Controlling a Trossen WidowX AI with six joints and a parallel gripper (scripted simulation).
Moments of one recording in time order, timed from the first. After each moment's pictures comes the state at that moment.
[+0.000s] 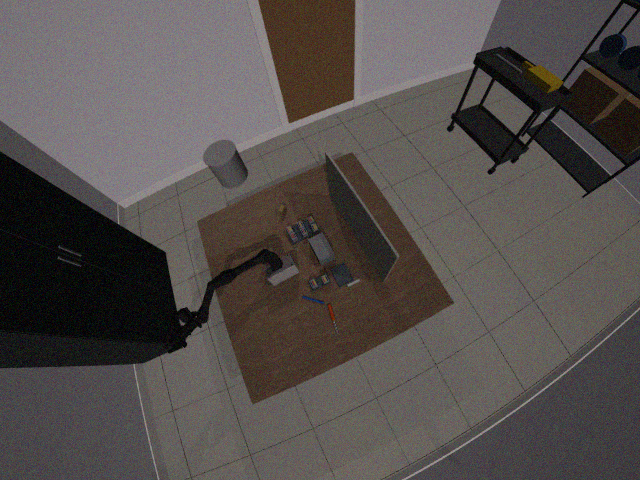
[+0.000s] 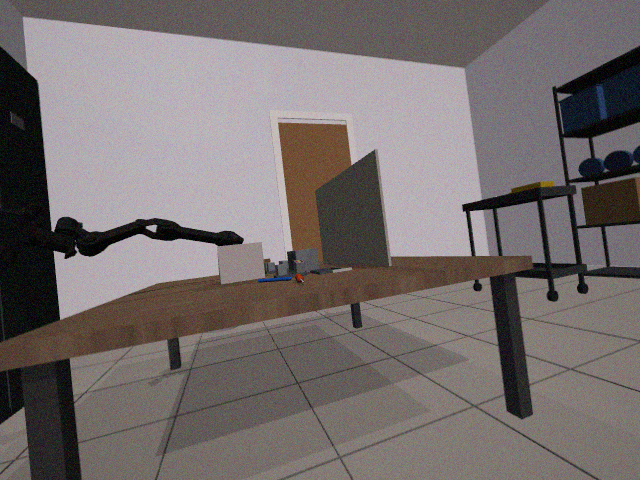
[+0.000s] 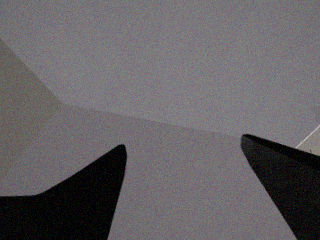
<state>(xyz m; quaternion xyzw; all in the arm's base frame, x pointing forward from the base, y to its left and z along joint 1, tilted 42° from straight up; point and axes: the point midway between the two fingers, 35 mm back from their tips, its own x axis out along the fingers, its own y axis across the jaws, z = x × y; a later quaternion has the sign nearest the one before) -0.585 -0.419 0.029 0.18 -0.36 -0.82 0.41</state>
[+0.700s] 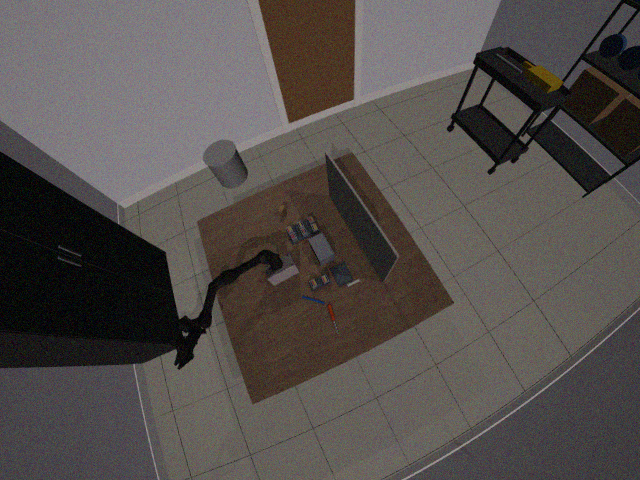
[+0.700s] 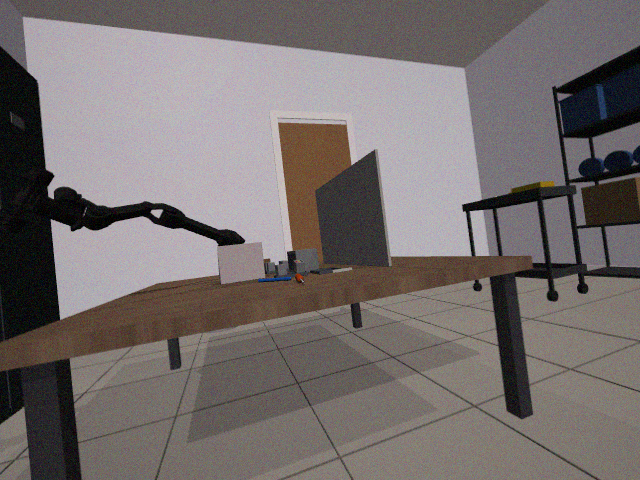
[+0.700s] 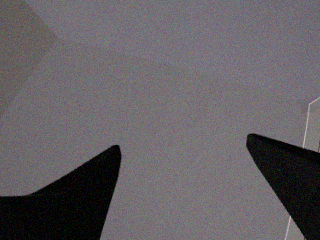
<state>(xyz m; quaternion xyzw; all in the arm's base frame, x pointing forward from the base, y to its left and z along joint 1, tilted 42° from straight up) -0.479 -0.529 0.011 0.27 -0.27 -0.79 0.48</state>
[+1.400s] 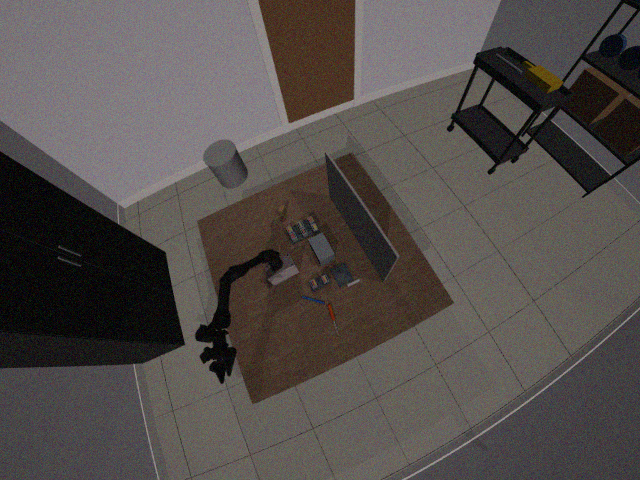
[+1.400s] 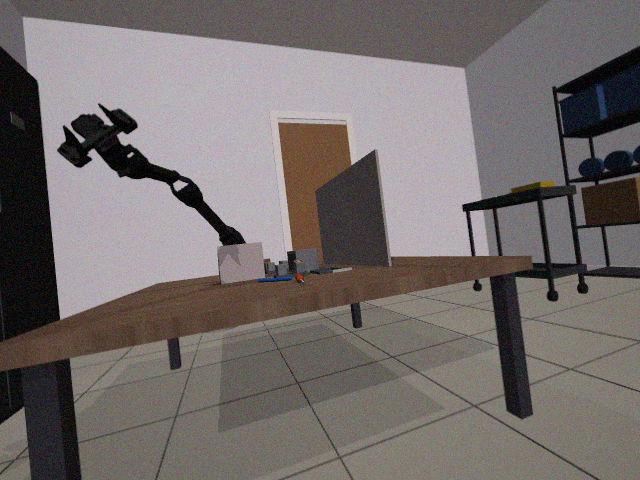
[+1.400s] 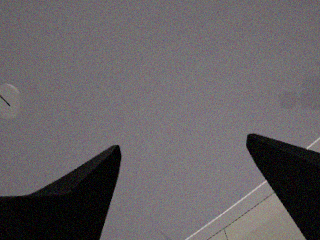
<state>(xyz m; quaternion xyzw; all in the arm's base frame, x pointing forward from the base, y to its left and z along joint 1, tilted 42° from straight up) -0.191 -0.653 -0.006 0.38 -0.04 -0.66 0.65</state>
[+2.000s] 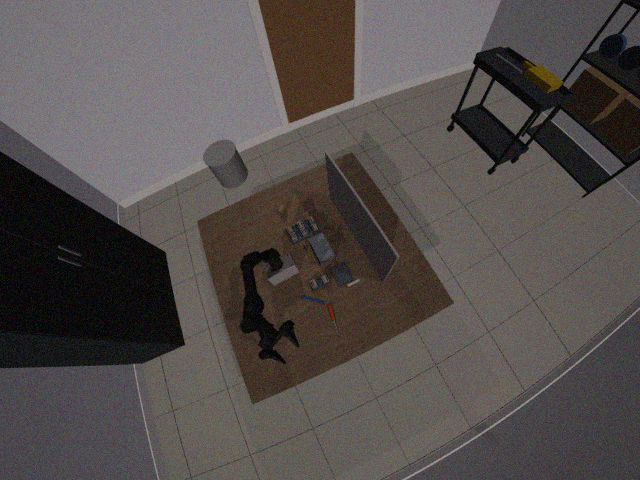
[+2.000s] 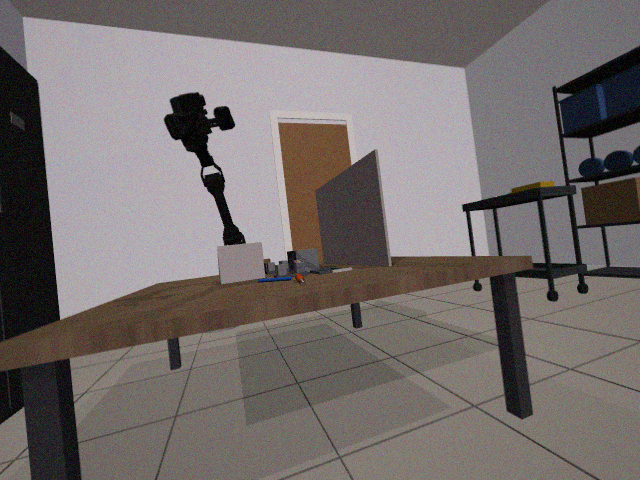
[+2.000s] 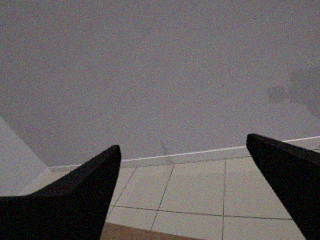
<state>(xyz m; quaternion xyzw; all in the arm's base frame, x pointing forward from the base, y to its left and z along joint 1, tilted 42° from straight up) 0.085 -0.622 -0.015 0.40 0.18 -0.47 0.77</state>
